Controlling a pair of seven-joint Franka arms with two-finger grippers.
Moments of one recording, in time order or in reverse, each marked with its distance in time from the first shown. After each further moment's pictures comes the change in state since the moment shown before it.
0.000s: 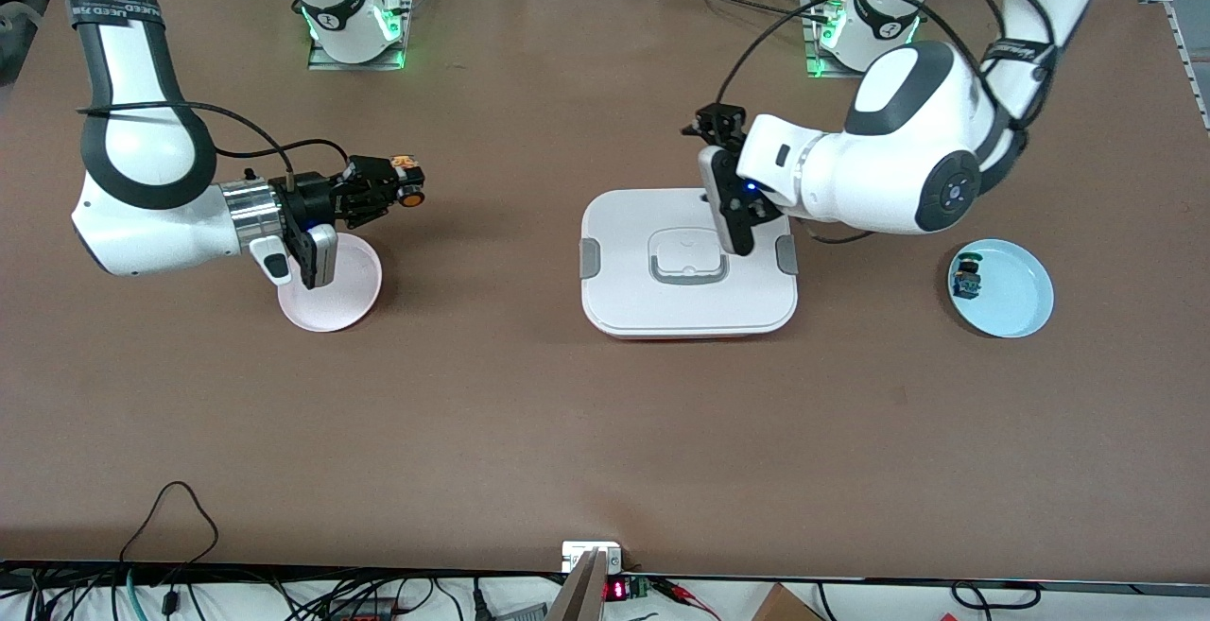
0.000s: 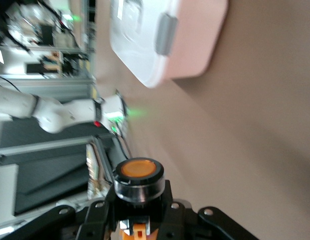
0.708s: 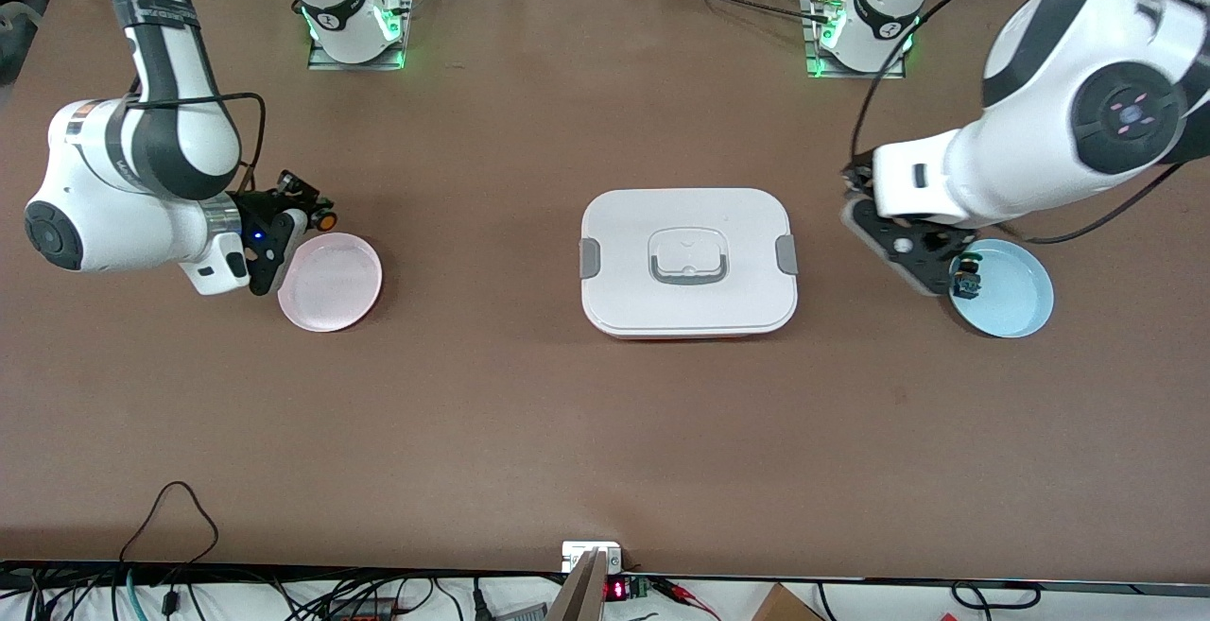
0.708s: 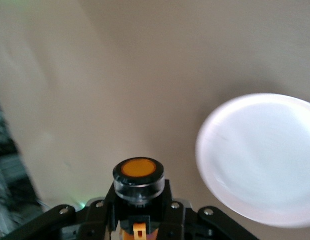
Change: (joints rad) left arm -0.002 -0.106 0.180 0.180 0.476 -0.202 -0.231; right arm -0.029 -0.011 0.003 0.010 -0.638 0.213 -0.364
